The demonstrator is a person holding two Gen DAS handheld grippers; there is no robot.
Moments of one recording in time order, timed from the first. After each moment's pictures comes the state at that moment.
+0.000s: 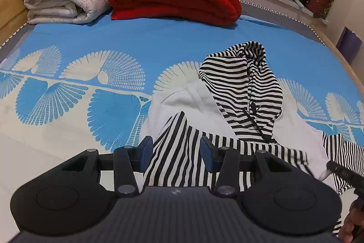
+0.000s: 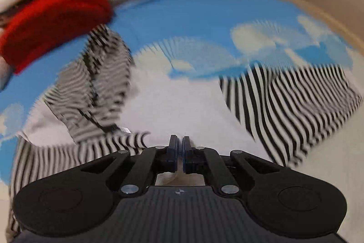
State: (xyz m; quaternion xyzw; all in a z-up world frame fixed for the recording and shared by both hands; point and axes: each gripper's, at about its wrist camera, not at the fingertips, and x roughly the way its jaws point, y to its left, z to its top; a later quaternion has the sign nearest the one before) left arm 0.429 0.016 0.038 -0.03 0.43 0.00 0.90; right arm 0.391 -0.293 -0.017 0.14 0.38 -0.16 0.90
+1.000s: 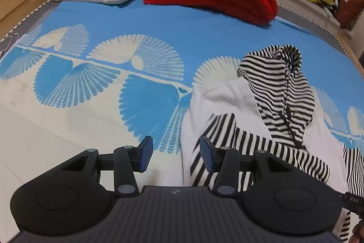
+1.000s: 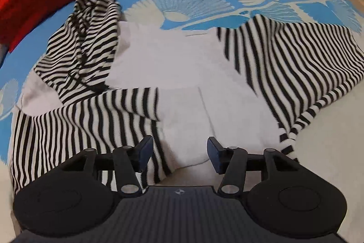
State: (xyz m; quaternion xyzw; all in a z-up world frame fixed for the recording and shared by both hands) left arm 0.441 0.075 0.021 -0.06 0.46 0.05 0.88; right arm 0.391 -0.318 -0.045 0.18 0.49 -0.15 0.84
